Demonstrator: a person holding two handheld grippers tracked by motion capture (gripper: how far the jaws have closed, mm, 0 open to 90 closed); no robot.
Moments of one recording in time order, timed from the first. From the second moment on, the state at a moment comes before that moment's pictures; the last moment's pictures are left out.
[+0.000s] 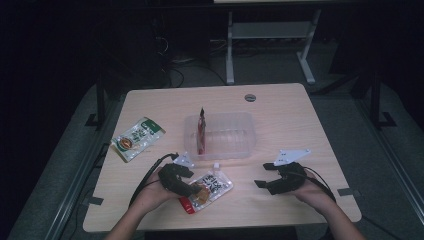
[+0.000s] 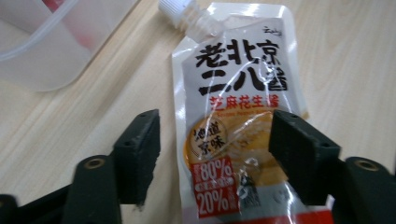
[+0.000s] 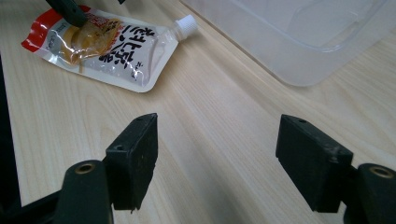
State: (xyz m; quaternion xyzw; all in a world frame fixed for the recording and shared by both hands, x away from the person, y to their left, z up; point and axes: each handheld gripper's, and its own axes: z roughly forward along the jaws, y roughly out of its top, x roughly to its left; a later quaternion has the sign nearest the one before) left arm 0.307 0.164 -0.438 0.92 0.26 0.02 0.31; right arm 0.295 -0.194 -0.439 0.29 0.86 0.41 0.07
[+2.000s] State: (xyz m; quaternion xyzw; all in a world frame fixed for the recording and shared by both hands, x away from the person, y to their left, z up) left arm 0.311 0.149 -0.450 0.93 0.24 0.02 0.28; right arm 0.336 -0.080 -0.467 0.26 0.88 0.38 -0.13
